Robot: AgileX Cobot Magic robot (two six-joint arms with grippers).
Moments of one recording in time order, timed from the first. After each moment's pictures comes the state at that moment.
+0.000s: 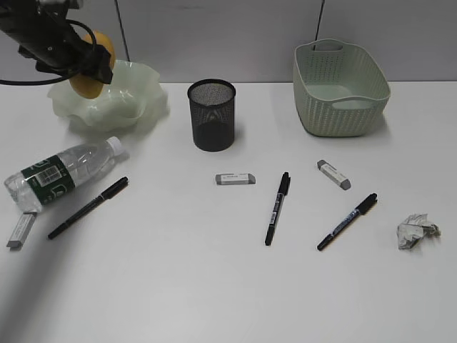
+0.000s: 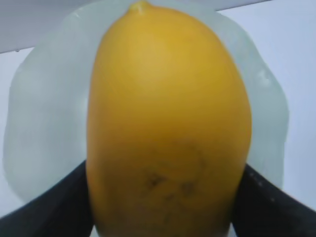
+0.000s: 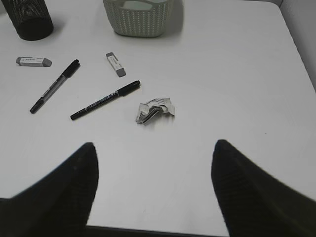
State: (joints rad) left arm -0.13 2.16 -1.78 -0.16 0.63 0.20; right arm 0.01 -0.01 -0.51 0.09 1.04 -0.11
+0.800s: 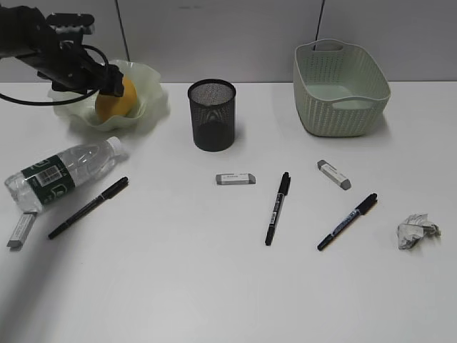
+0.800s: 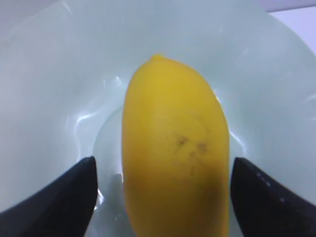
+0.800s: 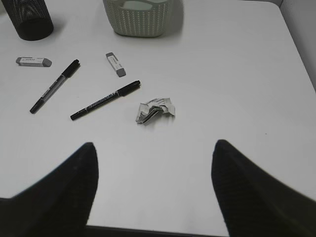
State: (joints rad) left arm -0.13 2.29 -1.78 -0.20 0.42 0.20; right arm 0.01 -0.01 -0.51 0.09 1.04 -0.11
